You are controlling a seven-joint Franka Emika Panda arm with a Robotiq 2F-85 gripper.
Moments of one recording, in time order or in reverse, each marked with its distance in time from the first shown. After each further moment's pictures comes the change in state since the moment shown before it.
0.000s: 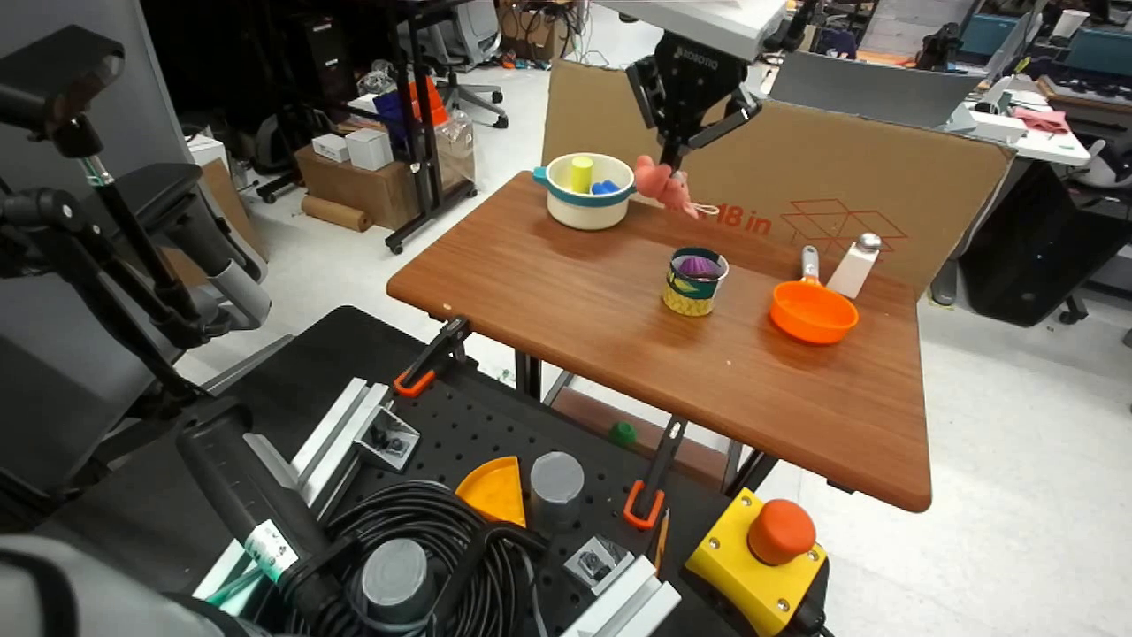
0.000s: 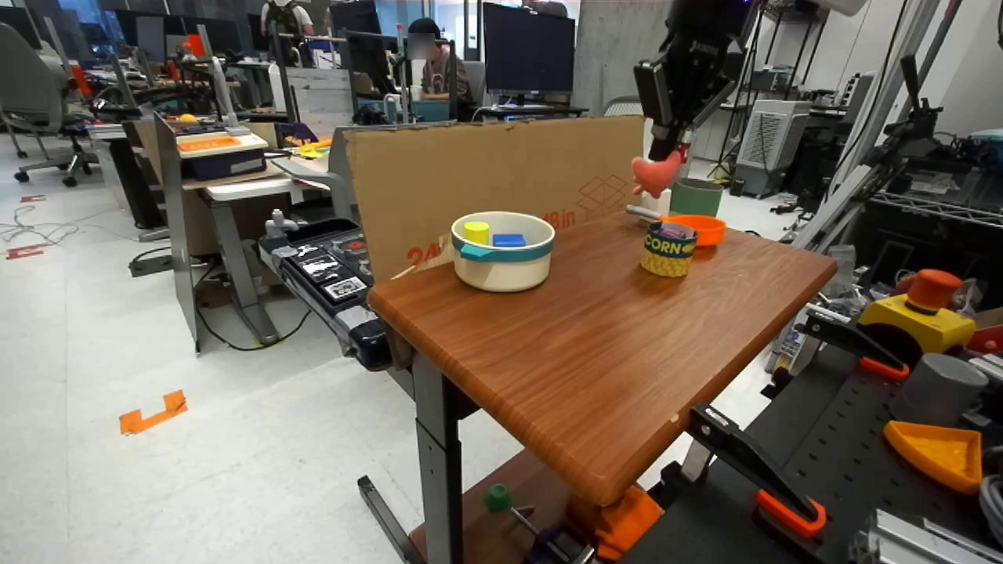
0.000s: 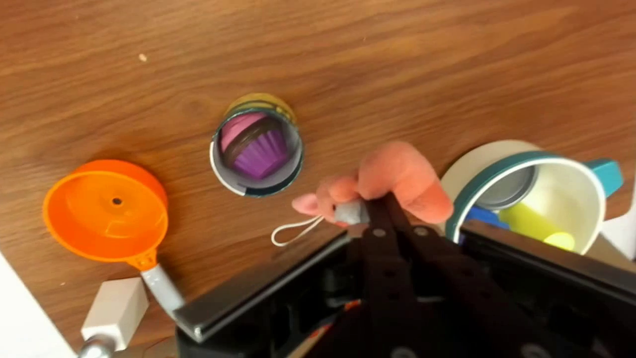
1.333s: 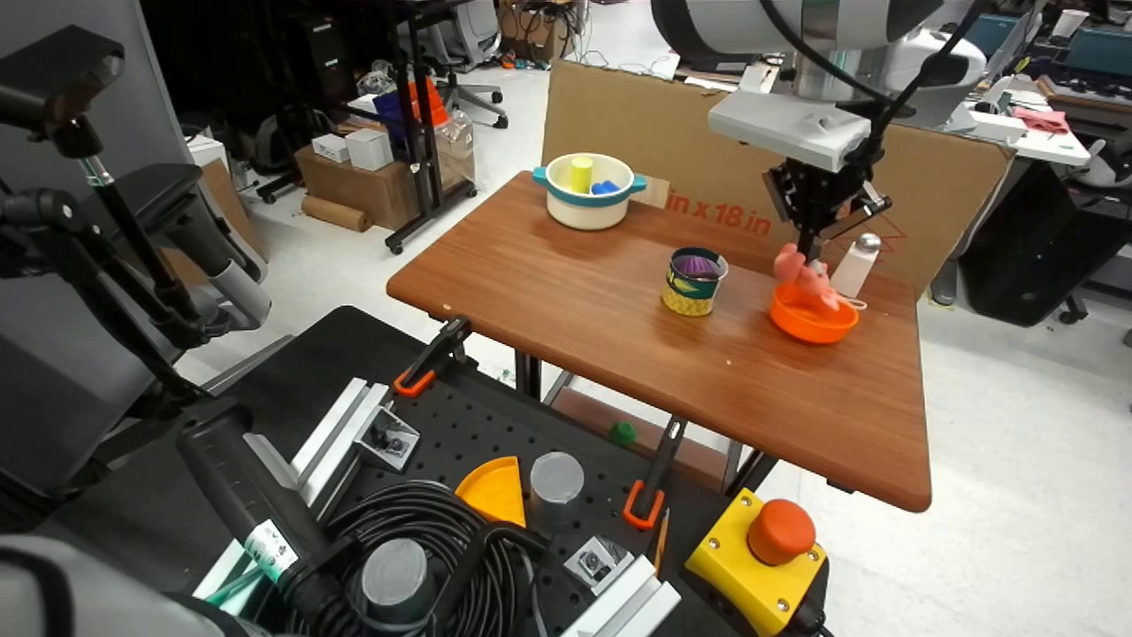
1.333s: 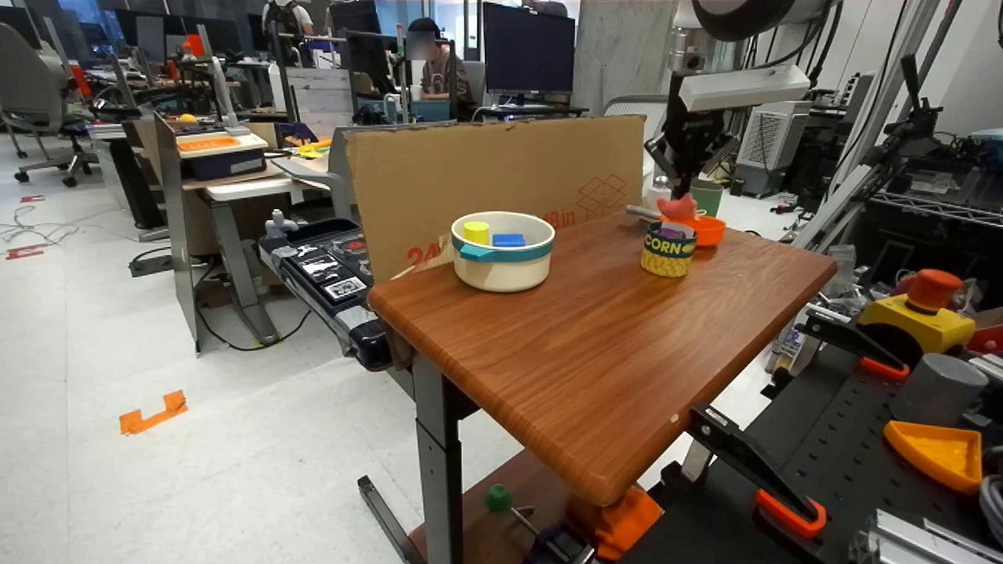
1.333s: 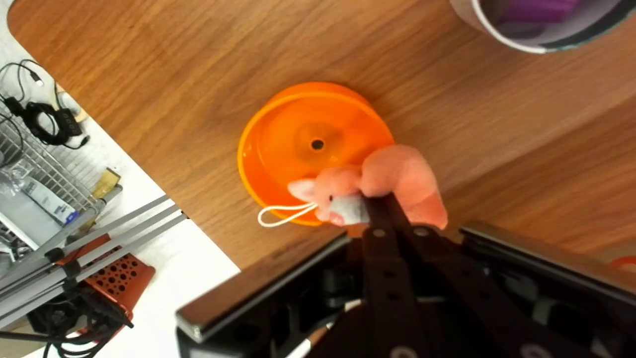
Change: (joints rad) arm -0.001 0.352 -0.194 0.249 -0.334 0.107 0.482
